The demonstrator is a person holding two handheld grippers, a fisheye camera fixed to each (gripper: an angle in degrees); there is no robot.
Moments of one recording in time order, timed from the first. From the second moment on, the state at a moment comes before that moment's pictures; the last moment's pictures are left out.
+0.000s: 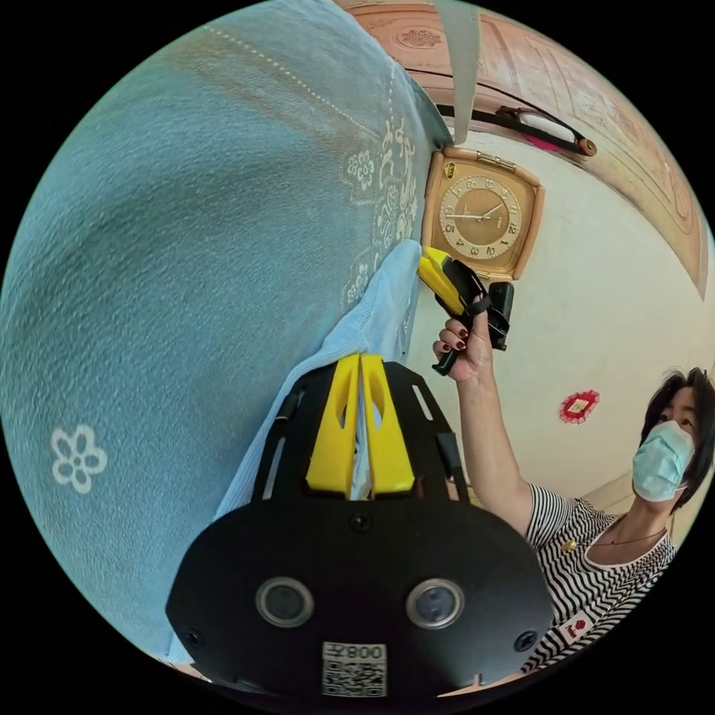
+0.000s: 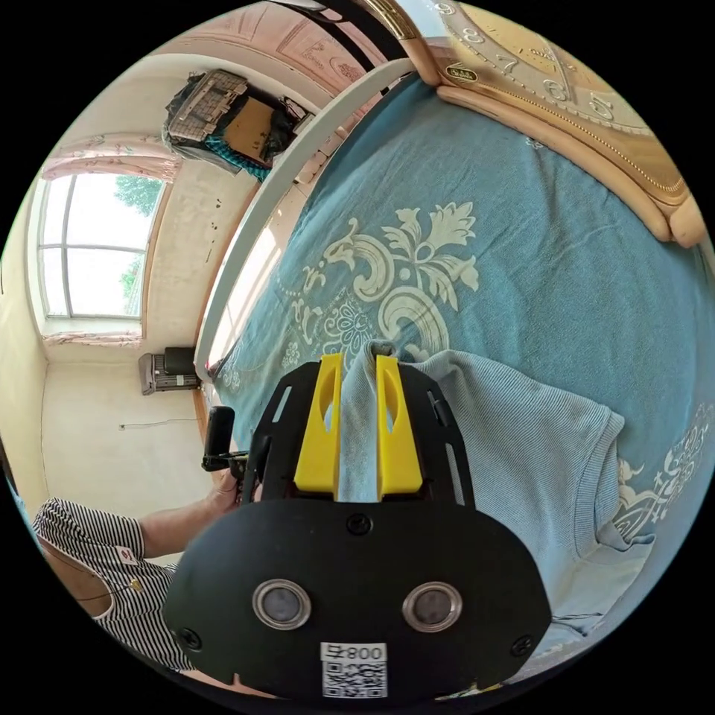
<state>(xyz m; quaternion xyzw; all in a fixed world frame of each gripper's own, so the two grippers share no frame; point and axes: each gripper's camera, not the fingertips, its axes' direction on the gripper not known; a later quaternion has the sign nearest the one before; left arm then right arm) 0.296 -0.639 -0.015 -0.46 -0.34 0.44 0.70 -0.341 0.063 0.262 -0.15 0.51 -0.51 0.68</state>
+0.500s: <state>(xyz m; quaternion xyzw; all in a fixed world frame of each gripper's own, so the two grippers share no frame) 0.343 -0.624 -0.031 -0.48 -0.30 0.51 0.65 -0.344 0.048 0.235 -0.19 0.41 -0.53 0.72</state>
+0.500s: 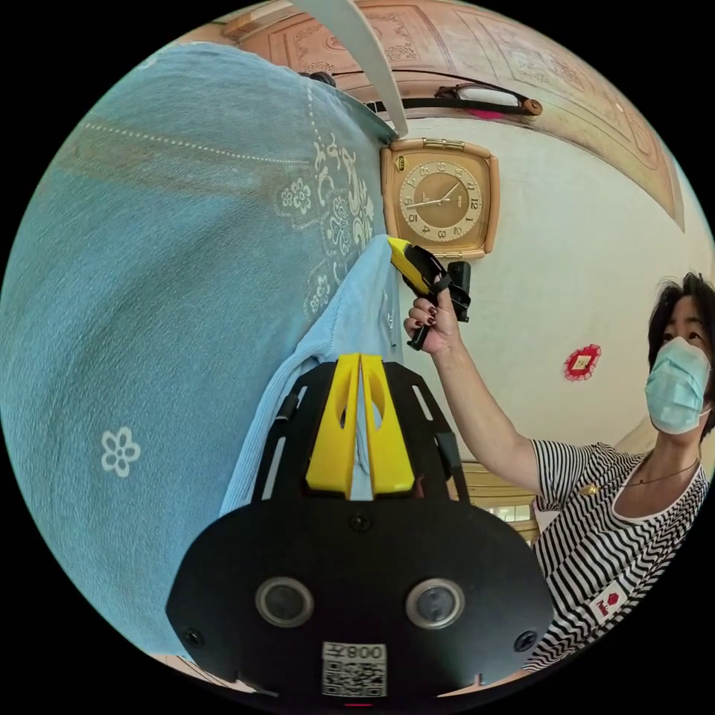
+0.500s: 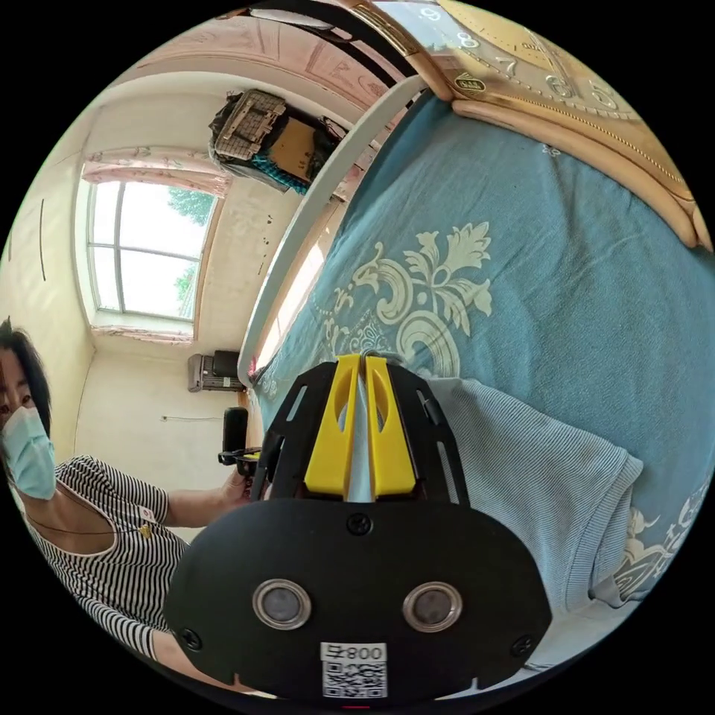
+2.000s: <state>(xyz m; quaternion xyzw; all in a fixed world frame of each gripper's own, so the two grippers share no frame) 0.305 -0.542 -0.047 -0.43 -0.47 0.70 0.32 0.077 0.130 -0.062 0.07 0.56 -0.45 0.69</state>
